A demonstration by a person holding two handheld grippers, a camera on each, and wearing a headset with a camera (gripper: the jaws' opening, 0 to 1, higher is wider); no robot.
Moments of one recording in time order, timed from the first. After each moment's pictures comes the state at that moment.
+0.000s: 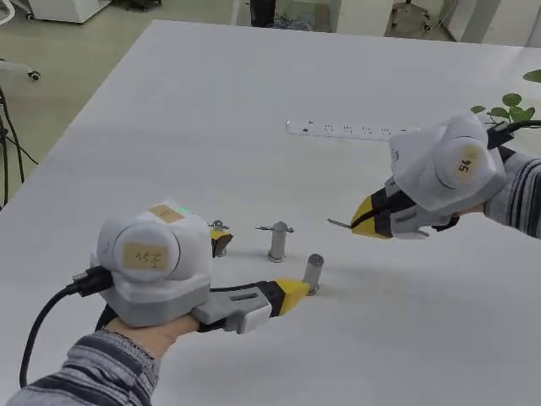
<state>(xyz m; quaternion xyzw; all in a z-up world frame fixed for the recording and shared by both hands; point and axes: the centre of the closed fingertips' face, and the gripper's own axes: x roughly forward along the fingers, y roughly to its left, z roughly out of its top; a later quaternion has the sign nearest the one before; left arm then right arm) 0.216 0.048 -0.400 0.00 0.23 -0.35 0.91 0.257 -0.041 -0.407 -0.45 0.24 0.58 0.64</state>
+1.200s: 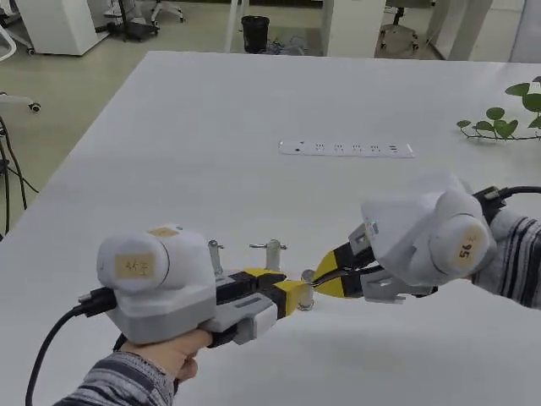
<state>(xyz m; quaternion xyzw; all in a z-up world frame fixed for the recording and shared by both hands) 0.200 0.016 -0.383 -0.13 0.24 -0.38 0.88 0.193 0.000 -0.395 -0.45 0.16 0.63 0.61</state>
